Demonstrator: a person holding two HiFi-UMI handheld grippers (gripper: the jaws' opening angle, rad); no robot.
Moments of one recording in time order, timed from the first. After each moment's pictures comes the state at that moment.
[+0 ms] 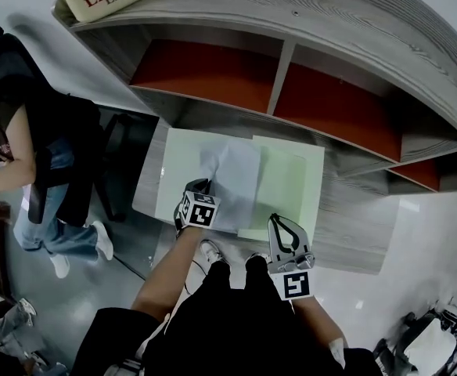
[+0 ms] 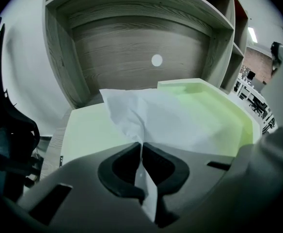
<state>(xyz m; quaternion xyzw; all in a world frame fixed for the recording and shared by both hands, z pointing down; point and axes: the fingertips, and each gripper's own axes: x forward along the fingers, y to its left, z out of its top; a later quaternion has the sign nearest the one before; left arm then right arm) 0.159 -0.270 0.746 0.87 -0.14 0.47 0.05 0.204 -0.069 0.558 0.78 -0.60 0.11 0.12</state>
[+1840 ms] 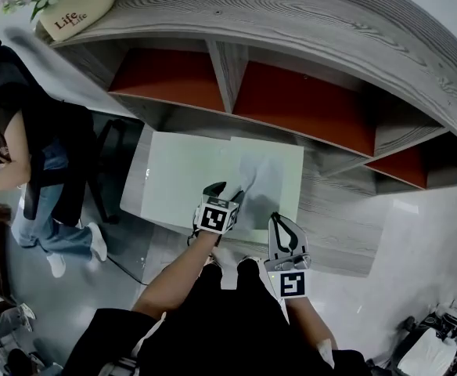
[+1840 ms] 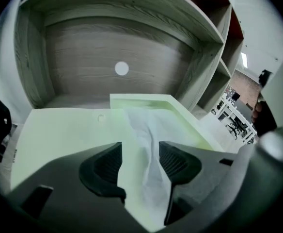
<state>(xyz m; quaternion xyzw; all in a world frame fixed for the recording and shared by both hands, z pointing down) 0.252 -0.150 0.721 0.89 -0.06 0.42 0.14 0.255 -0.017 0.558 0.81 -0.58 0.08 0.11</state>
